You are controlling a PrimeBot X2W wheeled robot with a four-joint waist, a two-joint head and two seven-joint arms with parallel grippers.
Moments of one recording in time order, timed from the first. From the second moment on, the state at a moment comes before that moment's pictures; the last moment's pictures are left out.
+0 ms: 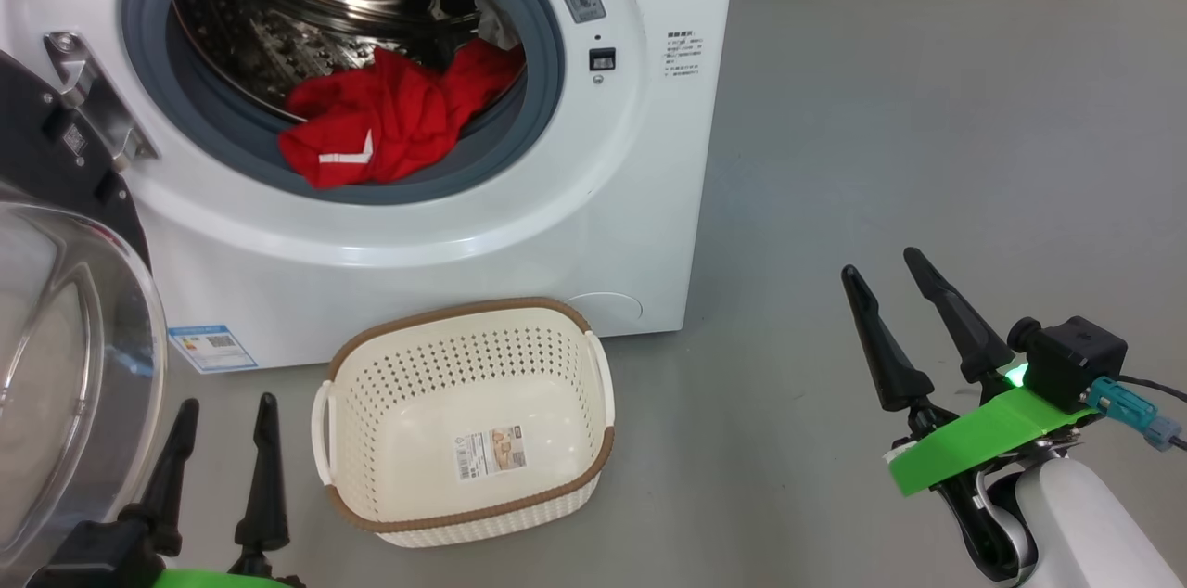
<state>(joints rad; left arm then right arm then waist) -0.01 0.16 -0.08 0.08 -0.34 -0.02 -0.25 -0.28 -0.24 0.21 0.23 0.47 0.13 -0.25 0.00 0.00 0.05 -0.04</state>
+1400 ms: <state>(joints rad) -0.03 0.15 -0.06 0.09 -0.33 -0.06 -0.25 -0.28 -0.23 0.20 0.22 0.47 0.13 -0.25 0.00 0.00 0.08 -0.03</state>
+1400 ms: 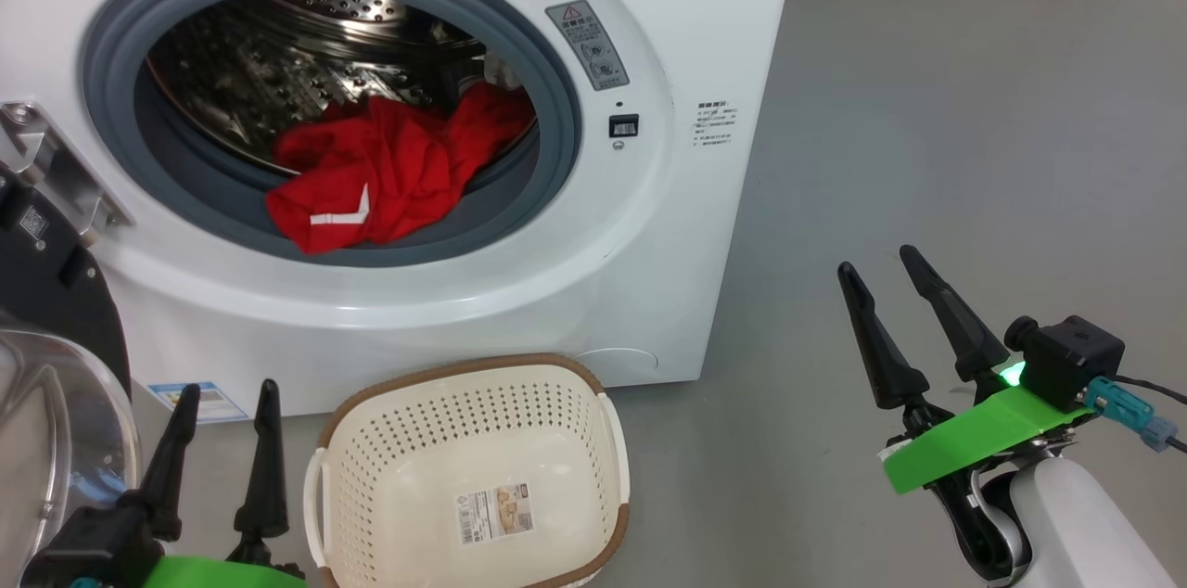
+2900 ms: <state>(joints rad) -0.21 0.16 -0.10 0.14 -0.30 -0.08 -0.21 -0.29 -0.23 0.16 0.21 0.44 0.13 -0.25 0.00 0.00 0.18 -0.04</state>
